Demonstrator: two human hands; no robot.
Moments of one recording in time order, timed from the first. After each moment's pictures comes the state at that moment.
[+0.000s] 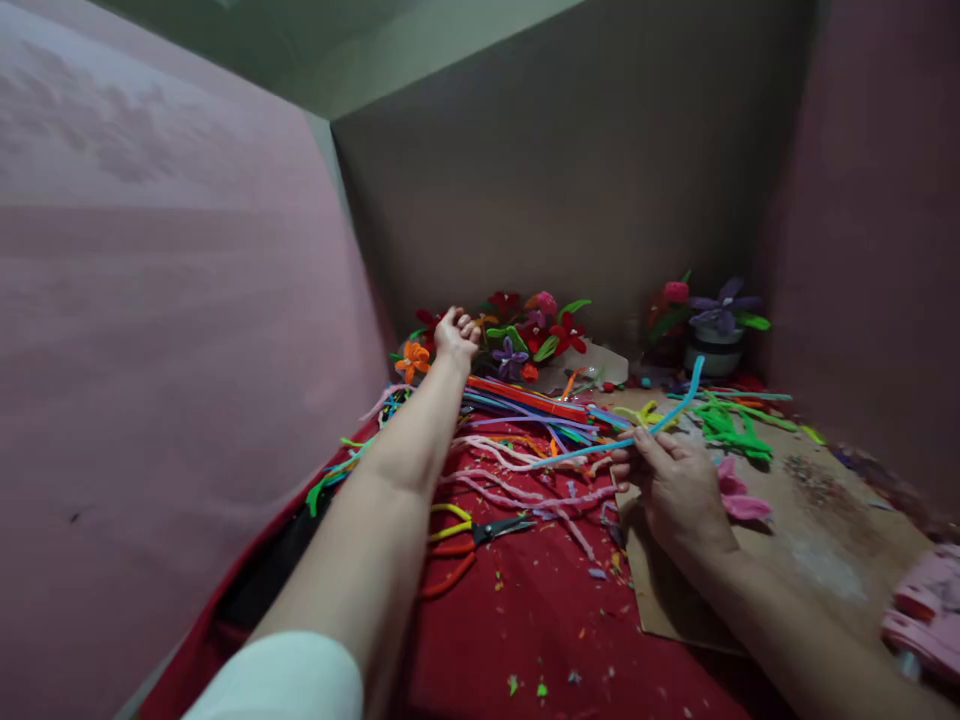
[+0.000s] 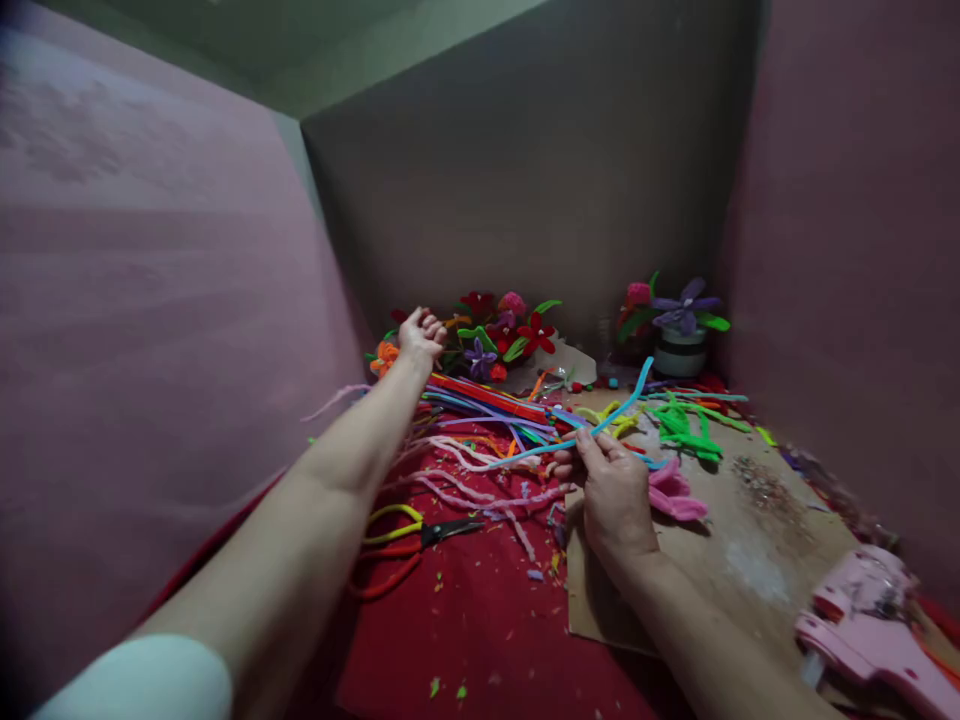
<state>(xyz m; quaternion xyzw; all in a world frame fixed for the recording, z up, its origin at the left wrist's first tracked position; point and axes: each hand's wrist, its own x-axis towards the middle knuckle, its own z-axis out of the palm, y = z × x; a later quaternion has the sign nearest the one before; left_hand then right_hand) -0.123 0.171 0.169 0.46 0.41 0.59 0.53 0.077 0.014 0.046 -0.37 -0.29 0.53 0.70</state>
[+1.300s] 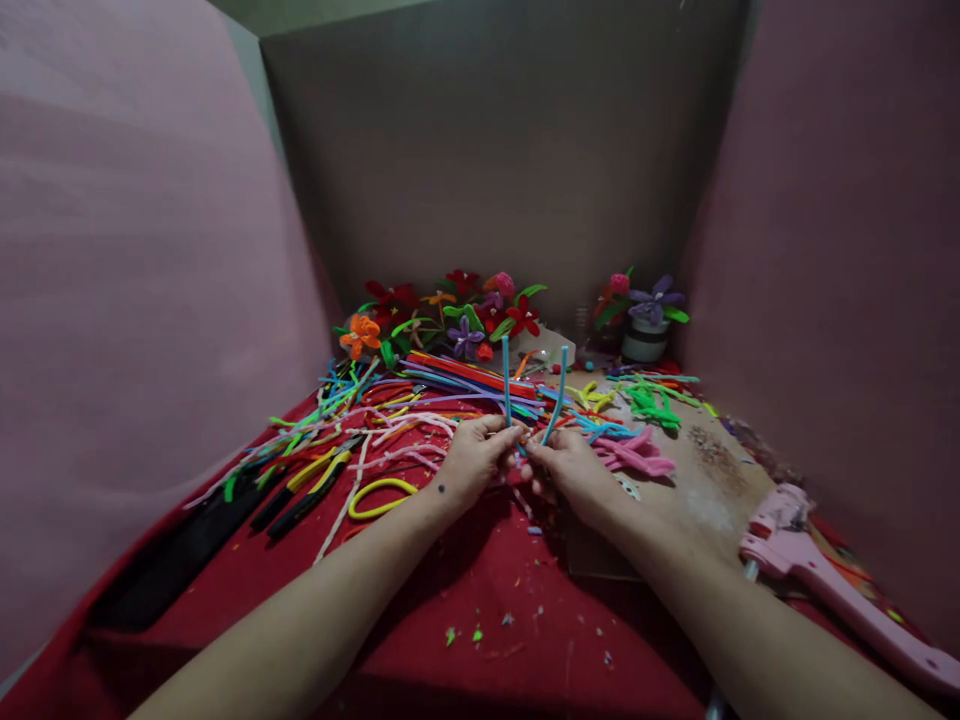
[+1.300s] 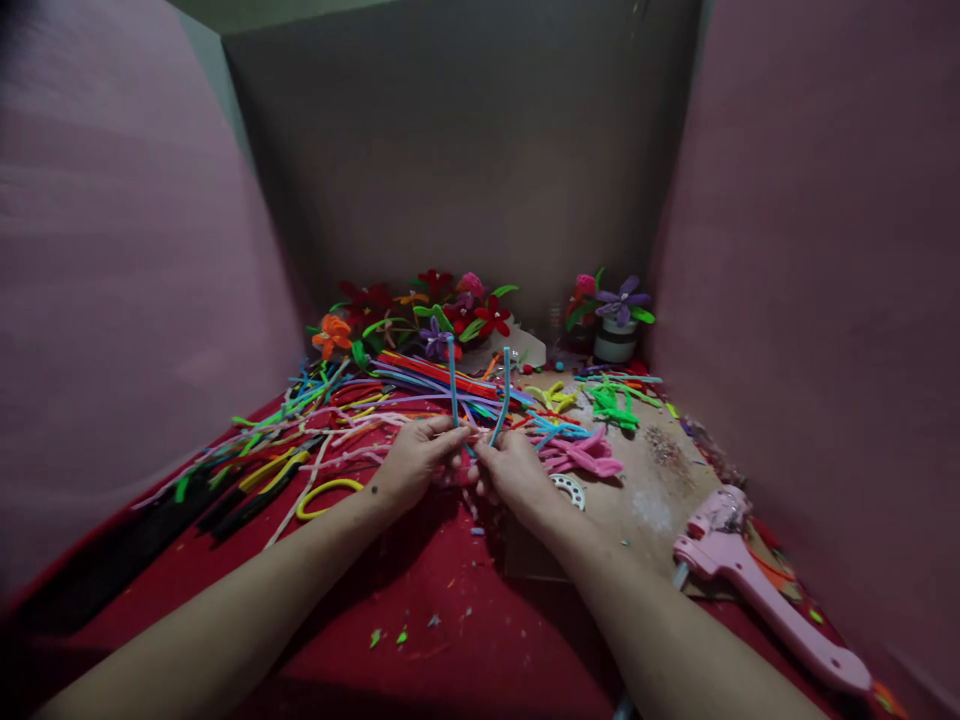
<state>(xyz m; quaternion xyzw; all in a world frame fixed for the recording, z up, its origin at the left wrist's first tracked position) -0.067 0.013 0.058 0.57 0.39 0.45 0.56 0.065 0.005 0.037 -0.42 -0.52 0.60 0.44</state>
